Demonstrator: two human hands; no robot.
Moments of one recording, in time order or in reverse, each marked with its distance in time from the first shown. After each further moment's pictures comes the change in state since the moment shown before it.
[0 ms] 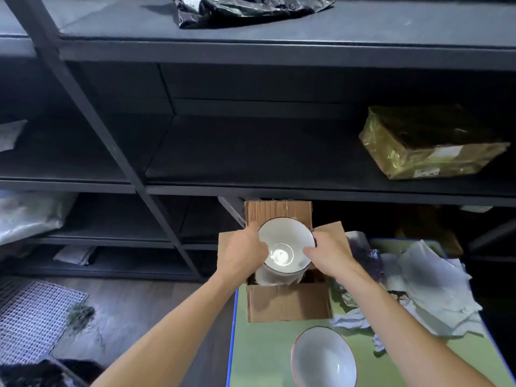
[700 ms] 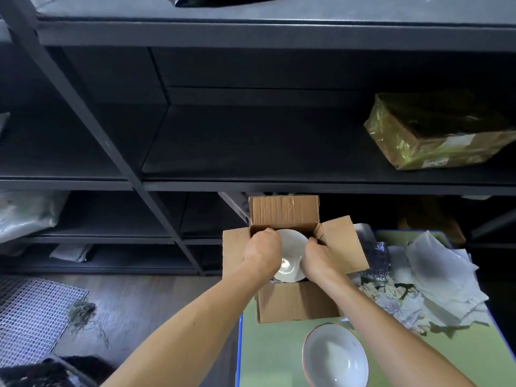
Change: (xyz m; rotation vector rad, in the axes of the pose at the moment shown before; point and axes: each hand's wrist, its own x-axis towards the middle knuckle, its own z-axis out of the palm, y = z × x) left_hand 0.013 0.012 0.018 0.480 -0.125 0.218; right_hand 0.025 -0.002 0.057 -0.348 0.010 0.091
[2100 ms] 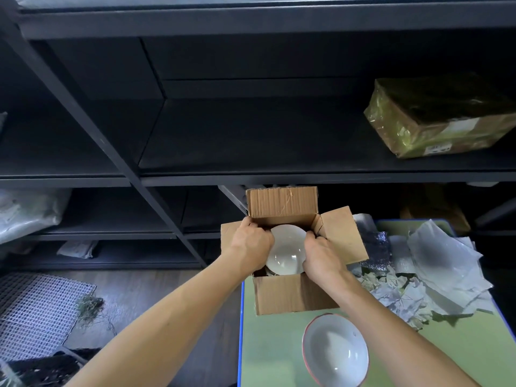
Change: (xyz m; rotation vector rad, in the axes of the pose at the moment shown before) left_hand 0.017 -0.030 0.026 0.372 0.044 0.284; right_hand -0.014 0.011 0.004 -0.184 0.055 -0.126
